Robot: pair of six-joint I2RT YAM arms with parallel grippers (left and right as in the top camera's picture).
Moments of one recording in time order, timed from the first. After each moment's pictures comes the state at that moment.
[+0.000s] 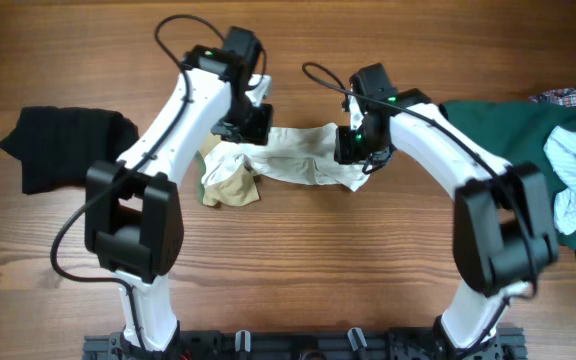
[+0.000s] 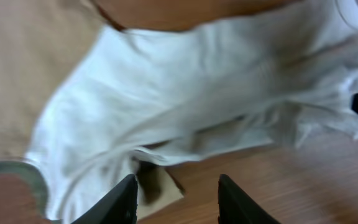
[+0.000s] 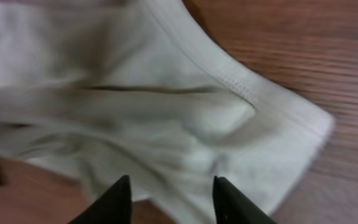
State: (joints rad) left arm -0.36 2.04 1.71 -1.15 0.17 -0.13; right arm 0.33 1.91 1.33 -0.78 -0.19 0.26
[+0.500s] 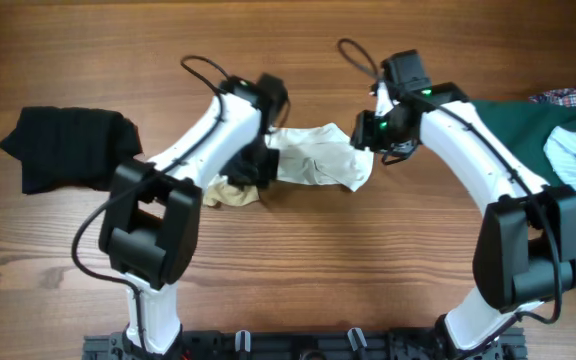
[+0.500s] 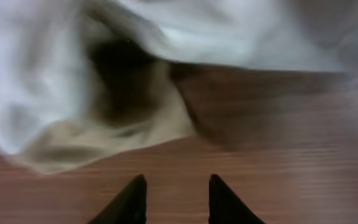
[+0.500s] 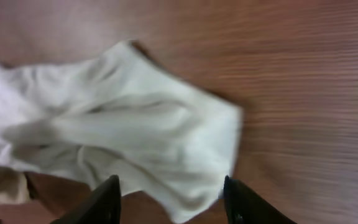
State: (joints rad) left arm -0.49 2.04 1.52 -1.24 0.03 -0.36; right arm 0.21 1.83 1.33 -0.81 -0.21 0.35
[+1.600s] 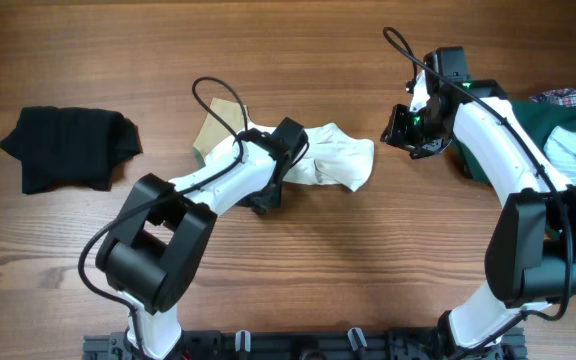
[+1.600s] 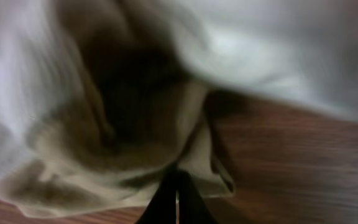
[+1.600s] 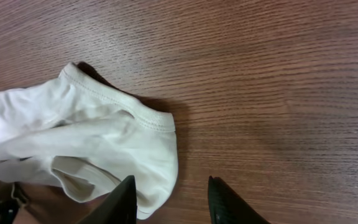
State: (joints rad) left arm -0.60 1.95 1.20 -0.90 -0.26 -0.52; right arm 0.08 1.83 1.33 -0.85 -0.25 0.31
